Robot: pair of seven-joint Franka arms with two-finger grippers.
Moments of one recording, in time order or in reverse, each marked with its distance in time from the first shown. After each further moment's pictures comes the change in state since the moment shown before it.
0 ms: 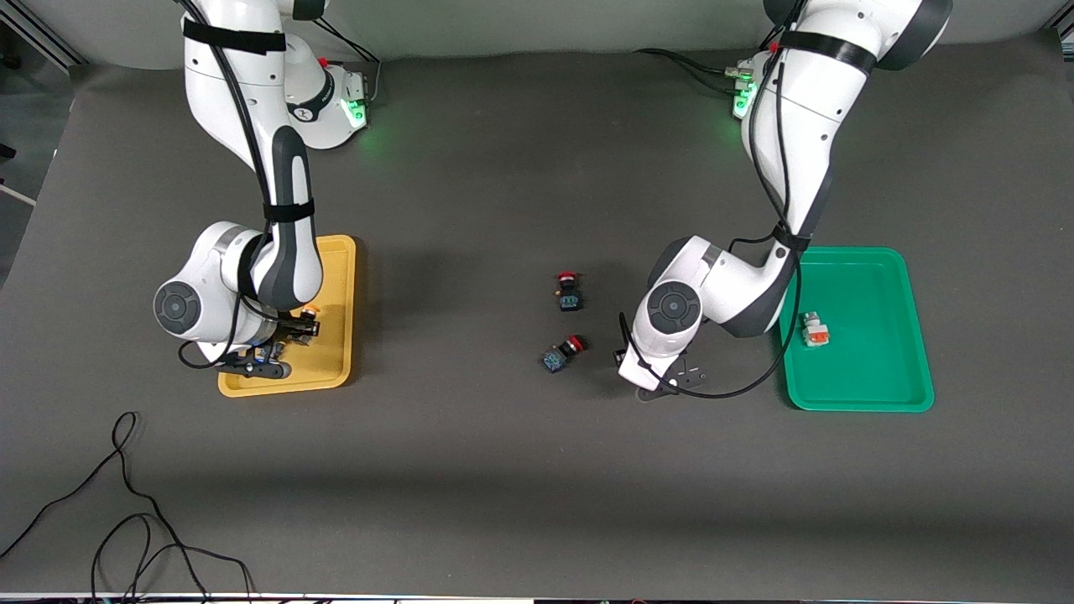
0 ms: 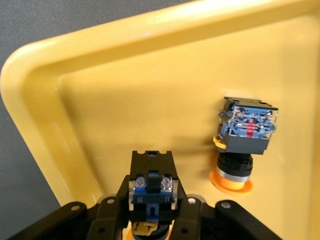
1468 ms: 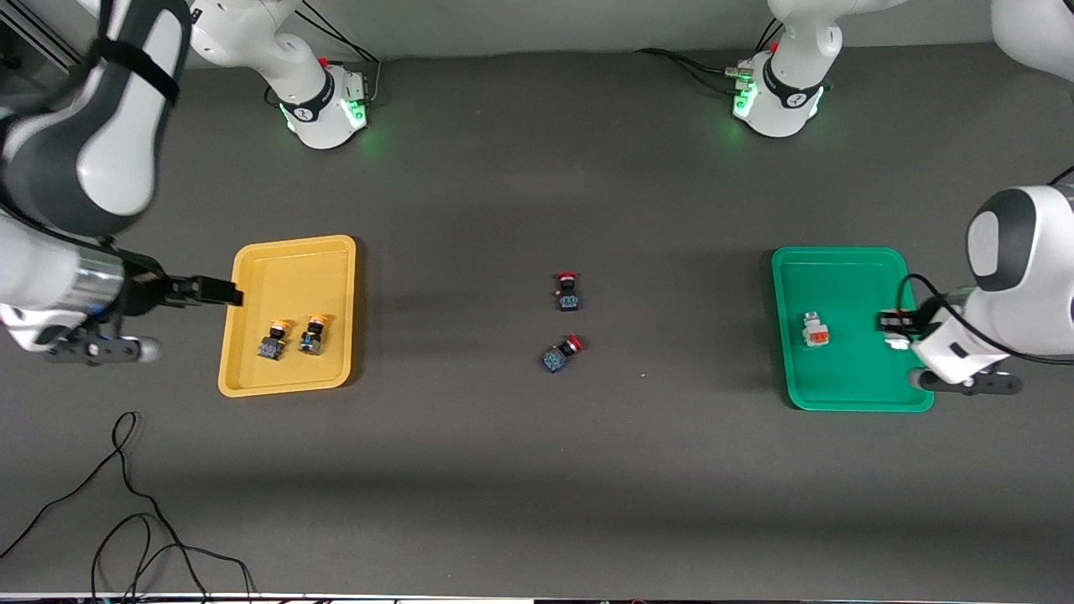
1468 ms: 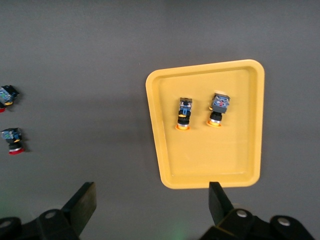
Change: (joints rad) left arm 0.599 -0.385 0.002 -0.136 -0.004 -0.374 0.963; right arm 0.059 -0.125 -0.380 0.615 -0.070 -0.759 -0.003
